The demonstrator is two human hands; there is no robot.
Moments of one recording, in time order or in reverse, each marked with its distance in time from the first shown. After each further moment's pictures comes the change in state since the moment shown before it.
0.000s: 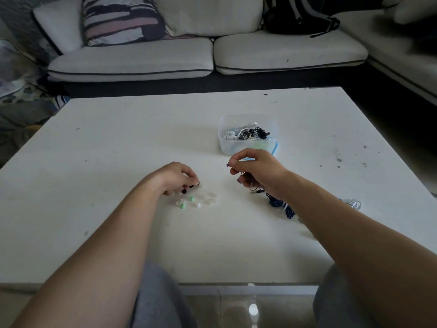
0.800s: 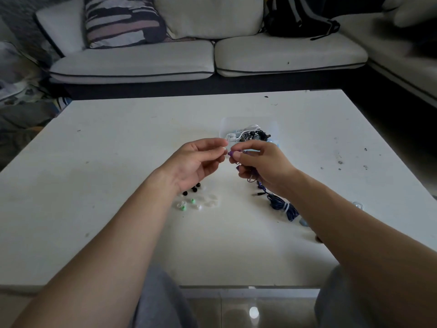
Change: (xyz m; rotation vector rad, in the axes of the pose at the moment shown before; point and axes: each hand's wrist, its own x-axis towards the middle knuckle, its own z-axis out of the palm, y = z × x) left_hand -0.034 0.058 0.012 -0.988 -0.181 0.332; right_hand -0.006 -0.015 -0.001 0.227 -0.003 -0.142
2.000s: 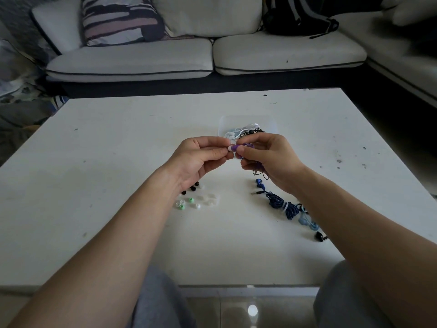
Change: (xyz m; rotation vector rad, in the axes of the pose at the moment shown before) left_hand -0.003 0.001 0.012 0.038 0.020 0.093; right_hand -0.008 -0.012 -0.008 -0.052 0.016 -0.108
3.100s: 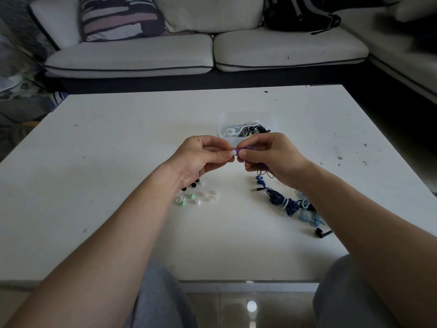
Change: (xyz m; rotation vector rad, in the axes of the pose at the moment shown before) left_hand 0.002 -0.004 -0.001 0.073 -0.033 -0.032; right_hand 0.004 0.005 -0.012 -0.121 -0.136 0.006
